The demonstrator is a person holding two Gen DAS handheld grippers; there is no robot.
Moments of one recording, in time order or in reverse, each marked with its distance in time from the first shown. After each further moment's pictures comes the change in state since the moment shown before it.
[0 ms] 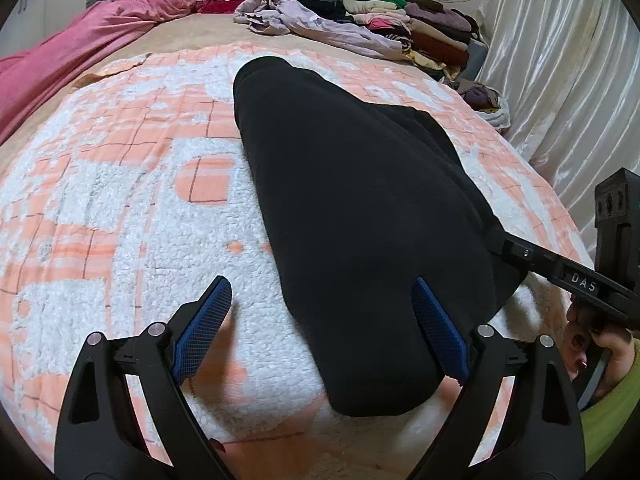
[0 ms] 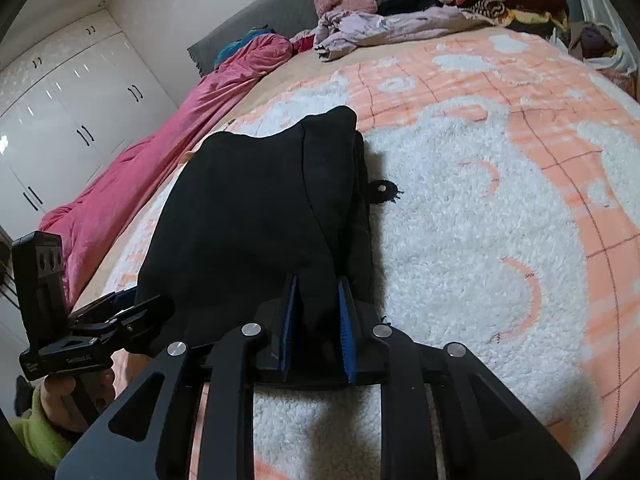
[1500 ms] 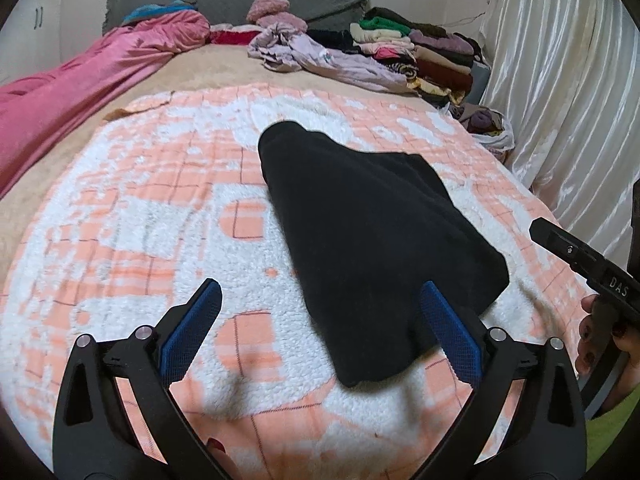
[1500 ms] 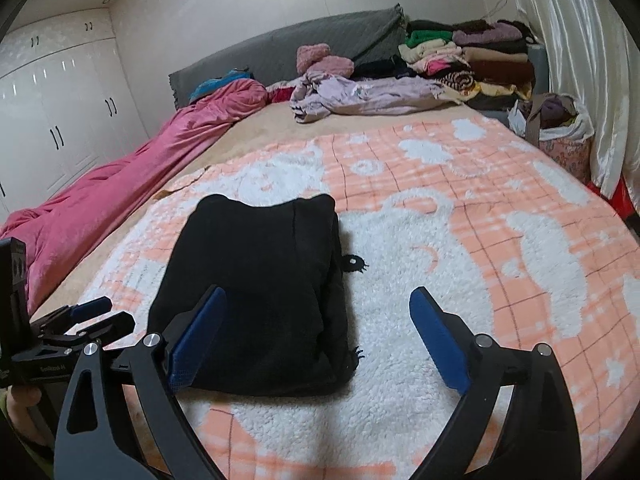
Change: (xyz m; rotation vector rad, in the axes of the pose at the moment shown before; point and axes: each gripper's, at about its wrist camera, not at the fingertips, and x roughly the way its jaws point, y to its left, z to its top) left arm -0.061 -0.003 0.006 0.011 -0.111 0.058; right arm -0.067 0.043 0.012 -0.086 -0.212 -0.210
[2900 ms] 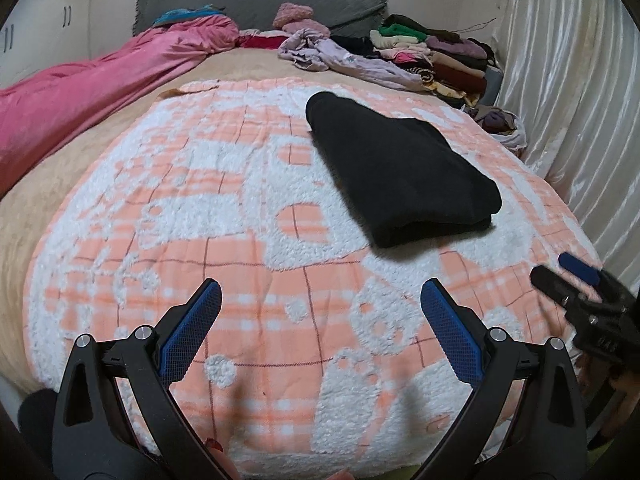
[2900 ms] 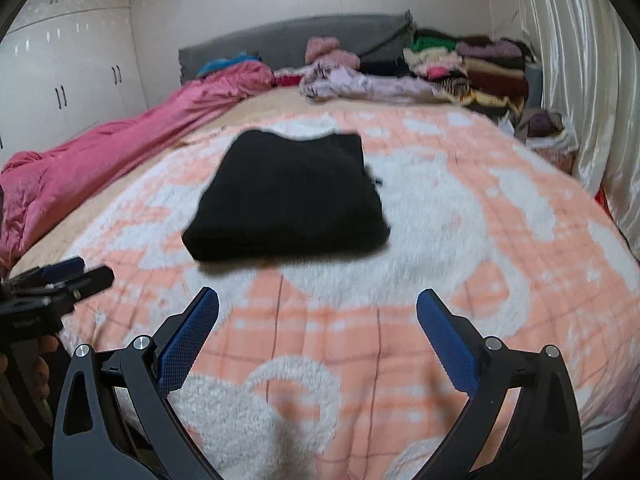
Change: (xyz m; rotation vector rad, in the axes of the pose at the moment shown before) left arm -0.069 0.018 -0.093 -0.031 -0.020 0.073; right arm -0.049 0.060 -0.110 -0.071 0.058 -0.081
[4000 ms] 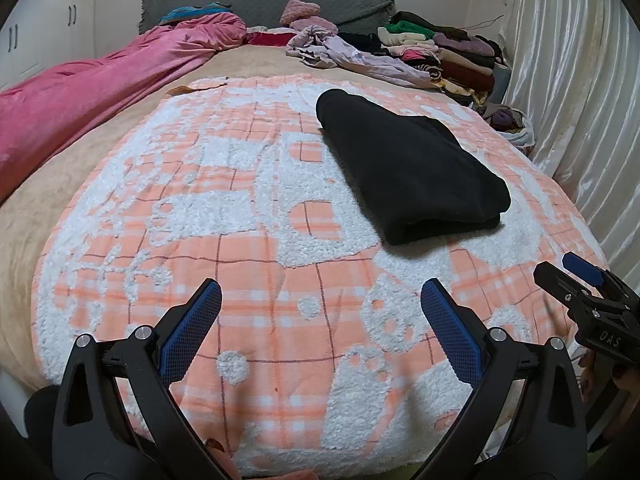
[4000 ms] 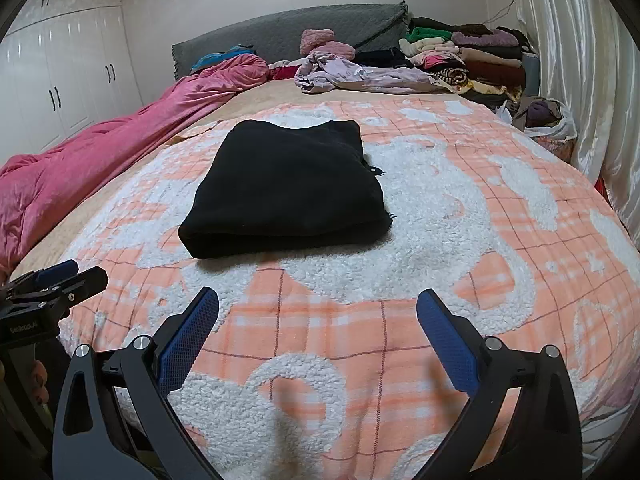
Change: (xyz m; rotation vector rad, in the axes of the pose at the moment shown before) left arm -0.005 0.003 0.001 0.001 0.004 0.032; right arm 0.000 0.001 0.006 0.013 0.008 0.001
